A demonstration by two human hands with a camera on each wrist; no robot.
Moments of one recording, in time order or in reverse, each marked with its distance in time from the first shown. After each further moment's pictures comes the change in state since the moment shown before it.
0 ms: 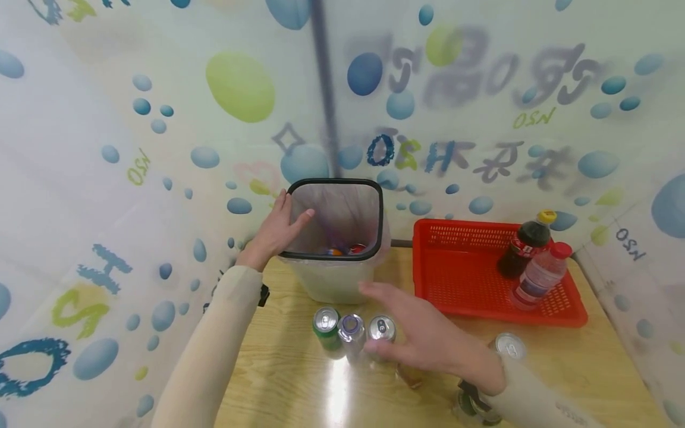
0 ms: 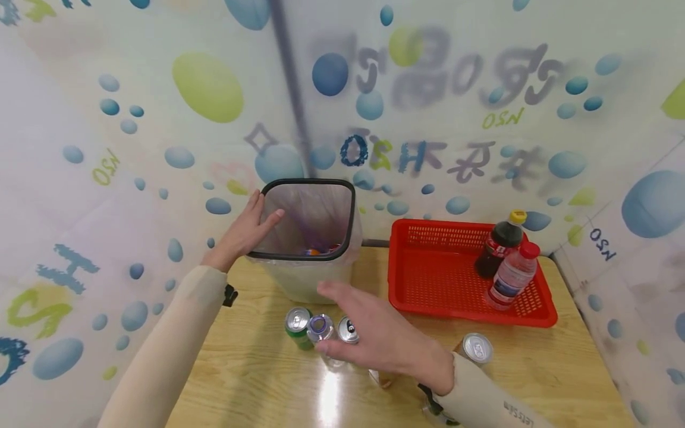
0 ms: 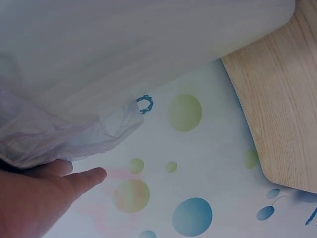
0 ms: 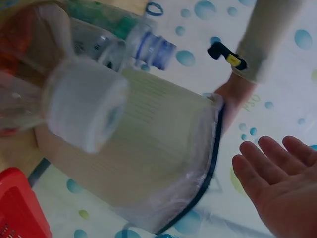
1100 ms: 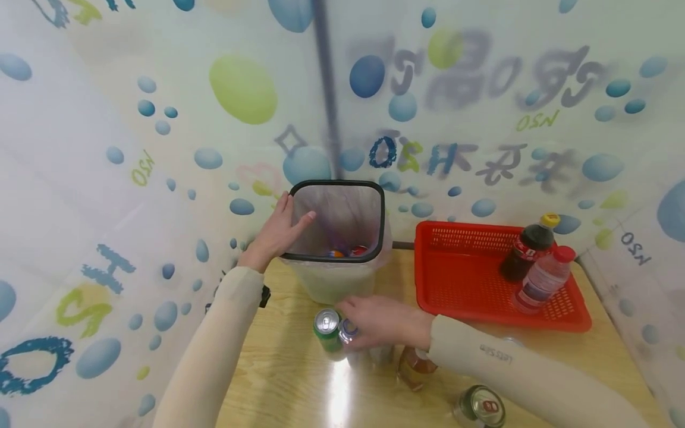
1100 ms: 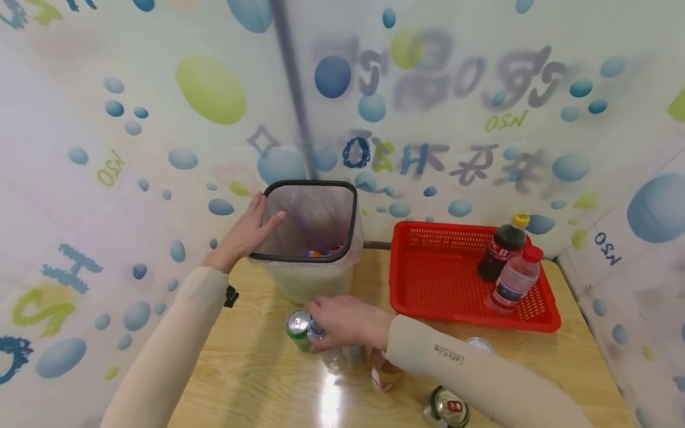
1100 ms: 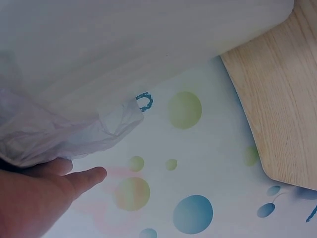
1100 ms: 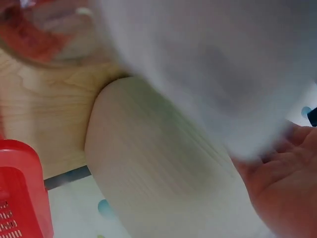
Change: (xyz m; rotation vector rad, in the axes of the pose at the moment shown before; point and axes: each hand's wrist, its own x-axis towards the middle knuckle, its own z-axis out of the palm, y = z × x) left_hand -0.001 0.000 0.001 0.022 -0.007 -0.024; right_hand 0.071 0.035 0.058 -0.316 -0.418 0.027
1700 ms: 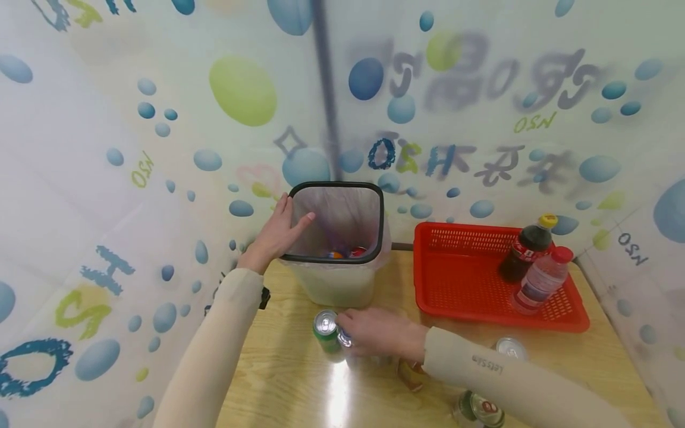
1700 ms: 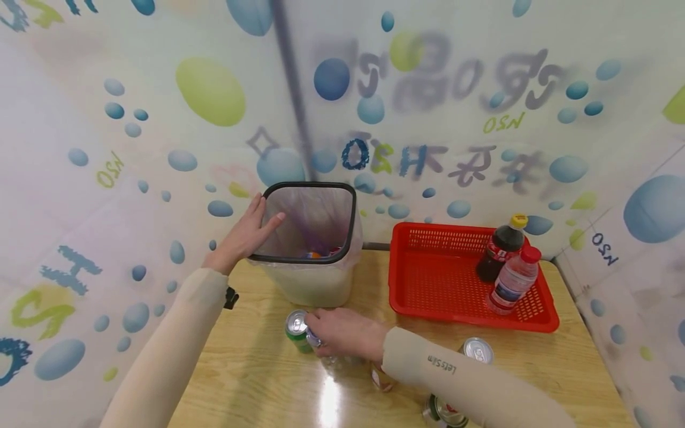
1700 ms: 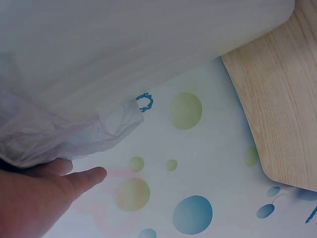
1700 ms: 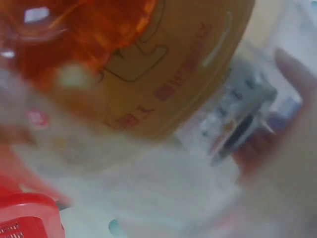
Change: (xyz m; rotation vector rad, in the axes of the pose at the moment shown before) left_hand 0.000 0.001 -0.001 0.013 -0.010 -0.011; right_hand 0.006 0.003 0.027 -0.071 -0.006 -0.035
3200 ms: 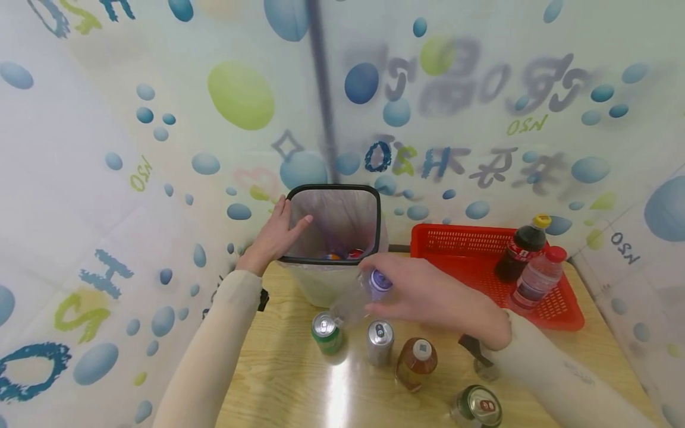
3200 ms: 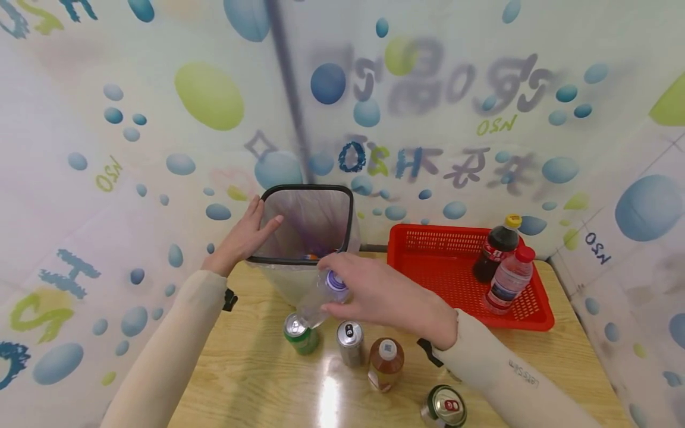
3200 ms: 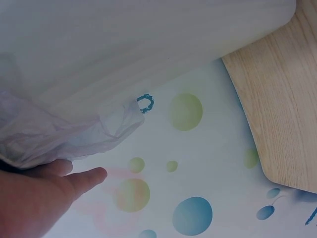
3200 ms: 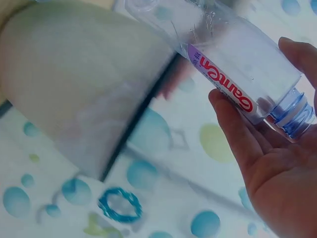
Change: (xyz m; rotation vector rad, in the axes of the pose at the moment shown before) left_hand 0.000 0.000 0.000 -0.029 0.013 0.024; right_hand -0.087 -0.011 -0.131 0.277 0.331 0.138
